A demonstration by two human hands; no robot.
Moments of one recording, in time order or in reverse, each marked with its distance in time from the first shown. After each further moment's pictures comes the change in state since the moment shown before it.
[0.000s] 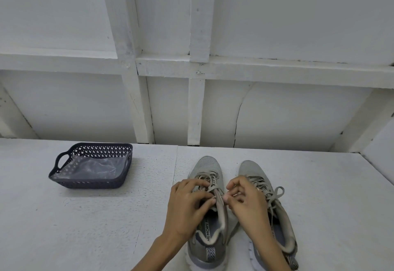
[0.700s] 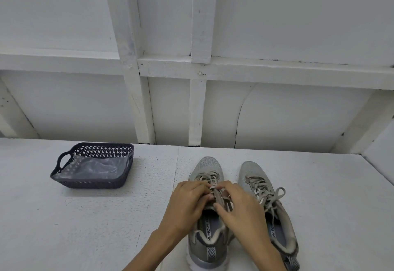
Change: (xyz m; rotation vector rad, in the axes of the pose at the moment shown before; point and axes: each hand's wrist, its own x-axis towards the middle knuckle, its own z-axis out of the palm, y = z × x) left_hand 0.012 0.004 -0.017 0.024 -0.129 0.119; right_hand -0.011 -0.006 0.008 -0.486 -0.011 -0.279
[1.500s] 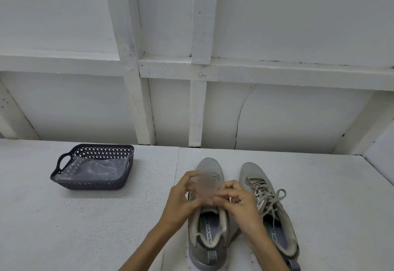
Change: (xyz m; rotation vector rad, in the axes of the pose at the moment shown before) left_hand 0.005 -0.002 -0.011 -0.668 -0.003 -0.292; right_hand 0.017 0.010 0.015 1.016 -0.074 0.189
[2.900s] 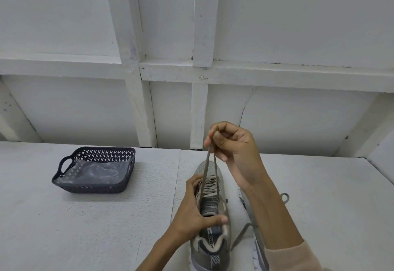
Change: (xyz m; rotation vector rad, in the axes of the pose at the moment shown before) left_hand -0.006 -0.019 0.016 -0.015 -0.098 -0.222; right_hand 0.052 -0.126 0.021 0.413 -0.231 -0.174
